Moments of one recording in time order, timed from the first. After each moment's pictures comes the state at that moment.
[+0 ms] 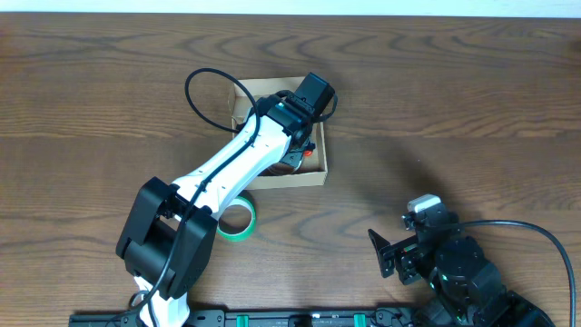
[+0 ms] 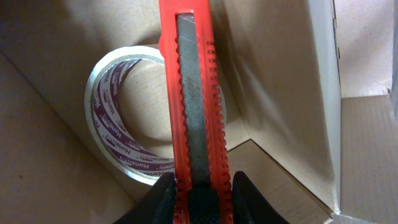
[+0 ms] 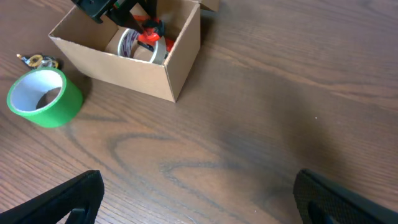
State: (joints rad) left arm -0.64 1.94 1.53 -0.78 -0.07 -1.76; right arm 0.69 0.41 0.69 -0.94 0.21 0.22
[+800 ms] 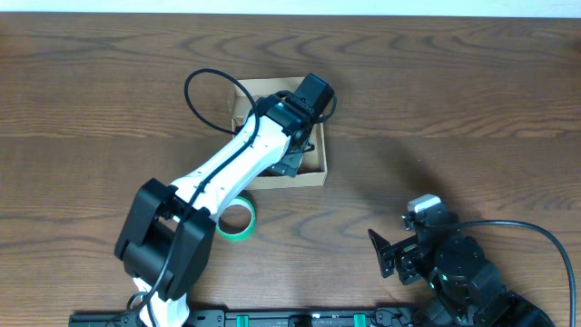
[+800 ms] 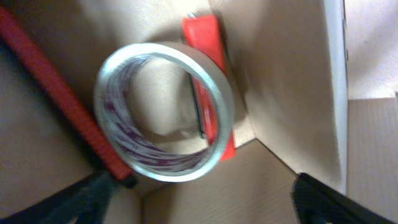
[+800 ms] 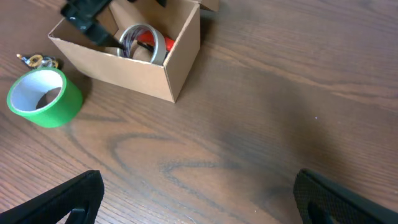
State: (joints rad) left arm -0.64 1.92 1.53 -0.82 -0.07 -1.78; right arm 0.69 0.41 0.69 -0.94 0.21 0.22
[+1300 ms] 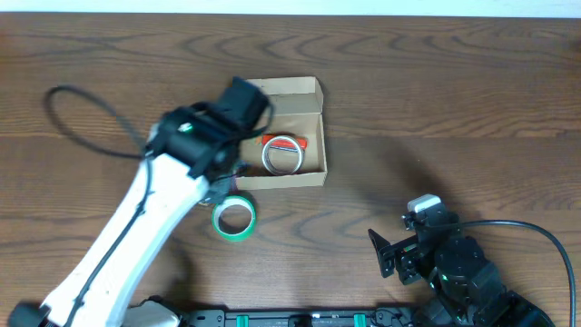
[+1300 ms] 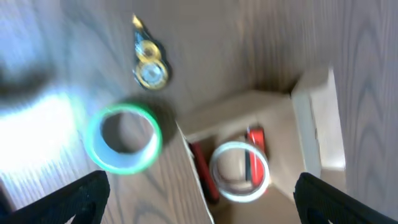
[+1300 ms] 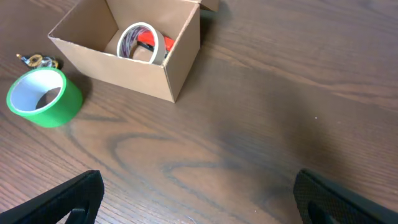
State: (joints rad) left arm -0.53 1.47 1.51 -1.31 -0.25 -1.76; right arm 0.69 0.41 0.69 -0.94 0.21 0.22
